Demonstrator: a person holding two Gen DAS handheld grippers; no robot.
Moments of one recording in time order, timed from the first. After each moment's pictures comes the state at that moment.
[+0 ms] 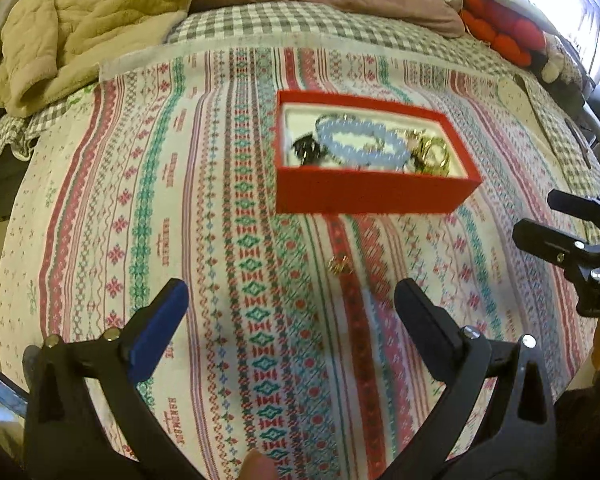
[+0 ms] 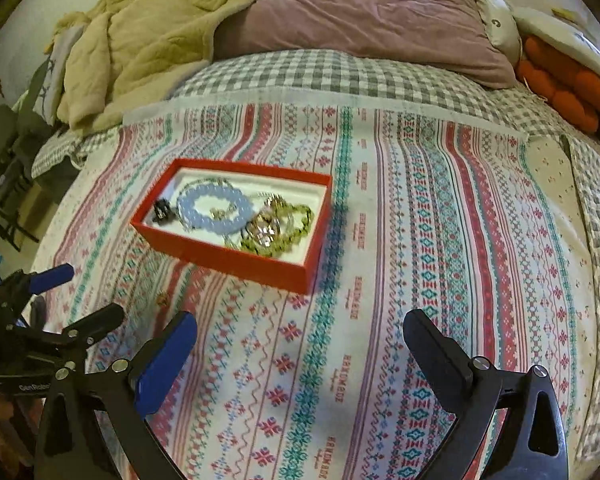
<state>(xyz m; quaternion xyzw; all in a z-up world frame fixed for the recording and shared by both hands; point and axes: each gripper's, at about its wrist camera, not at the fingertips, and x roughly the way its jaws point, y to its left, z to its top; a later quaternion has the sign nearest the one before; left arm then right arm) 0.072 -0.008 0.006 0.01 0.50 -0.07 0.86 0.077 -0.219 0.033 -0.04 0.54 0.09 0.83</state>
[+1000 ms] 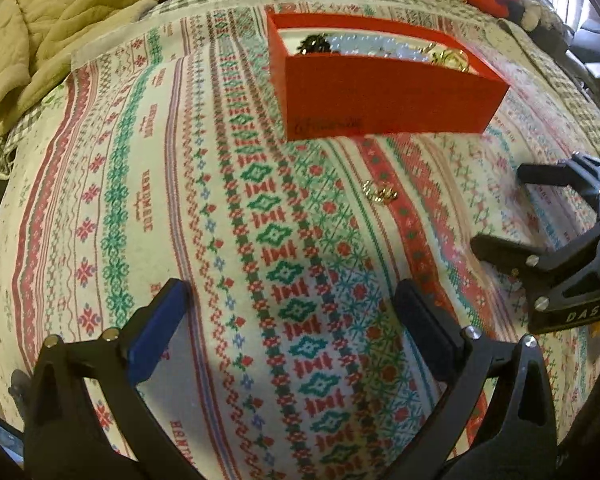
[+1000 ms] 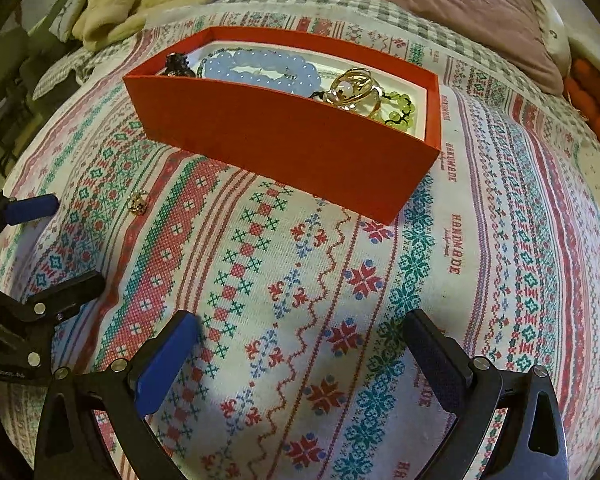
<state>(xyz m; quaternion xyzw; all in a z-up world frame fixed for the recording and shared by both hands) 0.065 0.004 -0.054 0.07 0.49 -0.11 0.86 0.056 -0.169 -0.064 -0.12 0.56 0.11 0.81</state>
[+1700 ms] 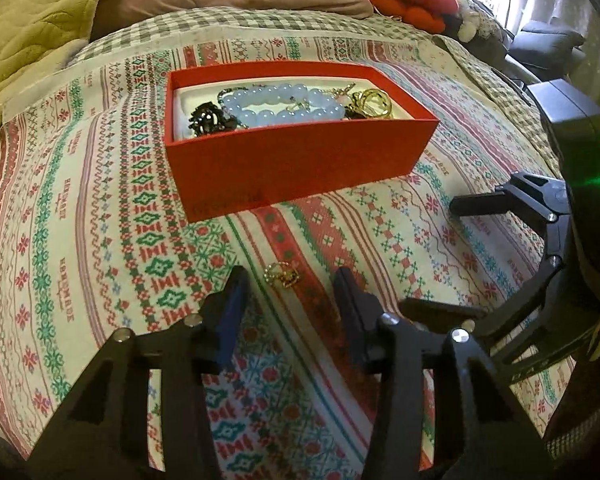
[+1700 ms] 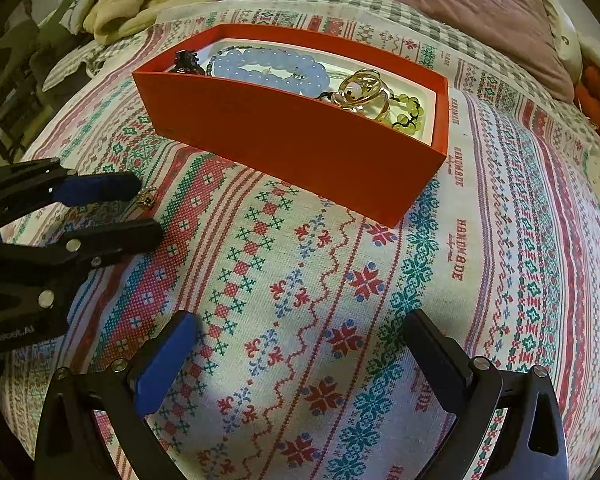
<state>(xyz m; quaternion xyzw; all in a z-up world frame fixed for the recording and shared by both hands) 0.088 -0.029 -0.043 0.06 0.45 -0.23 0.86 0.059 -0.170 -0.063 -0.13 0.57 0.13 0.80</state>
